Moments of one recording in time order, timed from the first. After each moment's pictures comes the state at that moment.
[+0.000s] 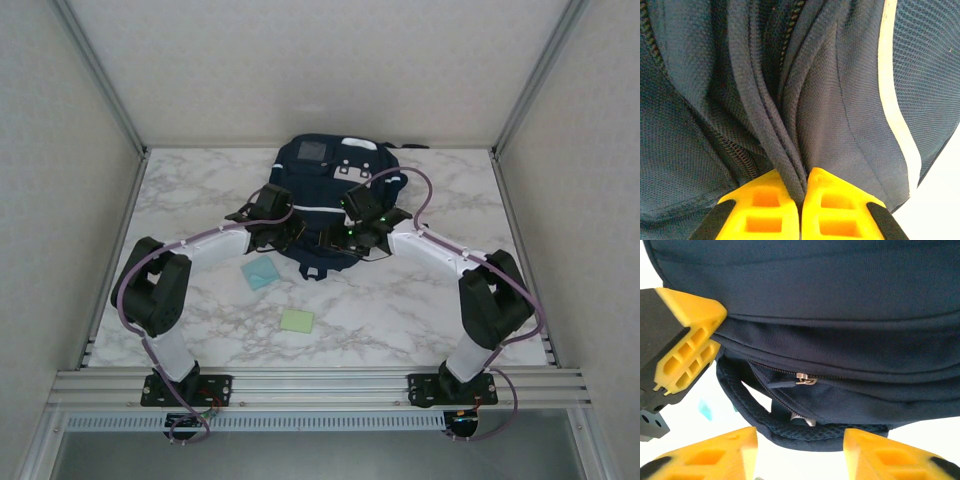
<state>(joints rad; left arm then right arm) -0.56 1.76 1.13 -0.20 0.15 -1.42 0.67 1.68 1.22 -0.51 -0.18 0.75</state>
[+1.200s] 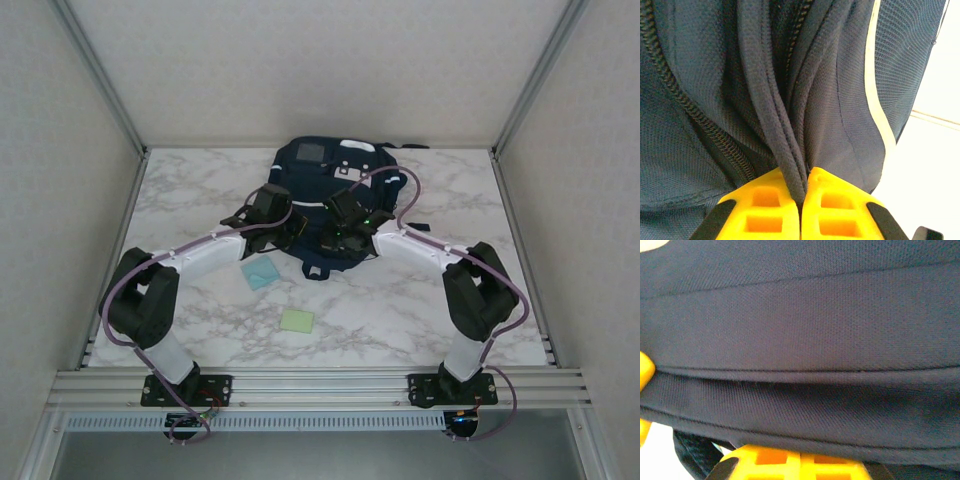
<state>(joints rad) -0.58 1.67 1.09 -0.16 0.12 -1.49 0.72 1.75 1.26 -0.50 0.04 0.77</state>
